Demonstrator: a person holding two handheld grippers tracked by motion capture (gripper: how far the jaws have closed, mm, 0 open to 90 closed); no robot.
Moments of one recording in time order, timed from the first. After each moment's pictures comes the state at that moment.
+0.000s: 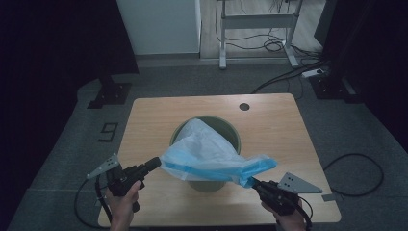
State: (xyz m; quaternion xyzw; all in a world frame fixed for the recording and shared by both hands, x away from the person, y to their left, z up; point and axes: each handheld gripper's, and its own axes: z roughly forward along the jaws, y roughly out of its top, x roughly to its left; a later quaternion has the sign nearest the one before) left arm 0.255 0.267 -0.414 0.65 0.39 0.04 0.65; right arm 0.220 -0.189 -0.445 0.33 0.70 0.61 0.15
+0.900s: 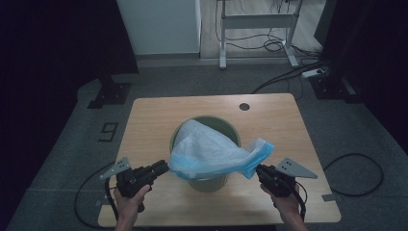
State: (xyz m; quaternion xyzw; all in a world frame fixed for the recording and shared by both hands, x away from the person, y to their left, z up) left arm 0.260 0.256 -0.431 0.68 0.36 0.06 0.63; right arm 0.260 -0.191 -0.444 0.37 0.68 0.59 0.21
